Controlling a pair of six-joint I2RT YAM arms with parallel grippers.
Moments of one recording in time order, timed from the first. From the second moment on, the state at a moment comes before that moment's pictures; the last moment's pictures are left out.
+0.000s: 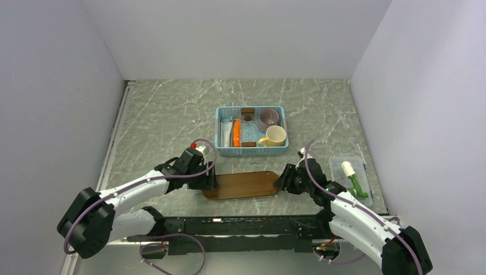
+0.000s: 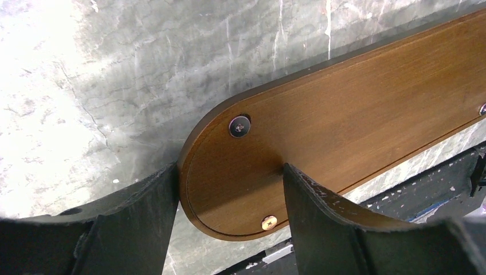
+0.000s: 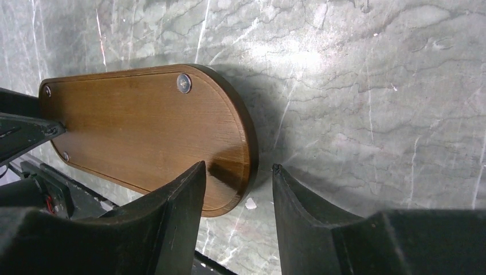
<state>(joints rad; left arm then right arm) -0.66 1.14 0.49 -0.32 0.12 -0.62 0.52 0.77 0.22 -0.22 -0.14 0.77</state>
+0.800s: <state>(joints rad) -0.71 1.13 0.49 -0.33 0.11 -0.62 0.52 0.70 0.22 -0.24 -0.13 0.76</state>
